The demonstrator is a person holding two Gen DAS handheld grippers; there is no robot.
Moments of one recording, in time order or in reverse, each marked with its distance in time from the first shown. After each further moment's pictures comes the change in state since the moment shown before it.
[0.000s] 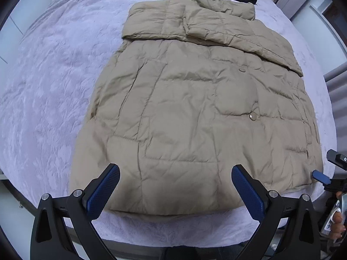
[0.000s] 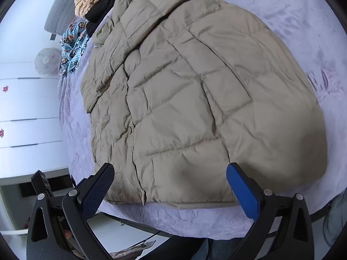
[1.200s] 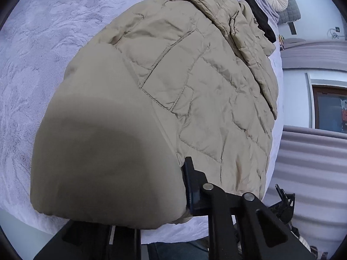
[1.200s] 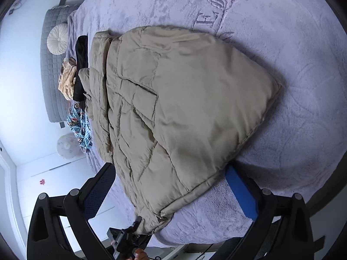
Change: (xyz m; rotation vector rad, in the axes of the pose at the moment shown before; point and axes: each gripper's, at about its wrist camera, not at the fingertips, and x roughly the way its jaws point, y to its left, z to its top) left arm 0.063 0.096 -0.018 -0.404 0.120 -0.498; right arm -0.004 -0.106 -0.045 0.543 -0.224 0.280
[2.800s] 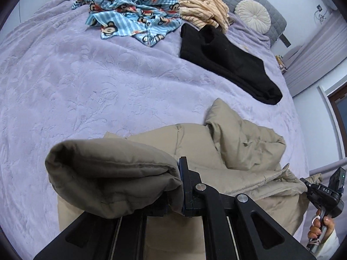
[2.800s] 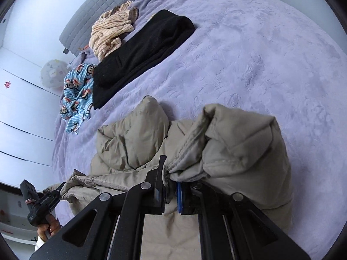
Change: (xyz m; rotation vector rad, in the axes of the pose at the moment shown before) left arm 0.033 -0.175 0.336 0.260 -0.368 0.228; right arm 0.185 0.360 0.200 -0.813 -0.007 -0.241
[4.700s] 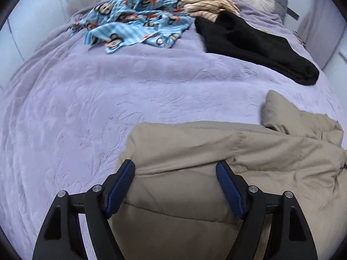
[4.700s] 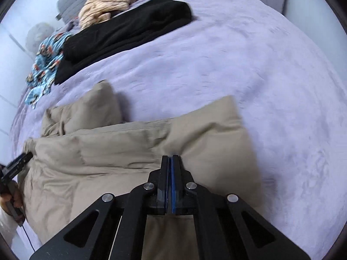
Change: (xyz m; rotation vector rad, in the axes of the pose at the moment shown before) left arm 0.064 0.025 0.025 0.173 -0.079 0.247; right arm 0.058 -0.035 0.011 -0.188 -0.004 -0.238
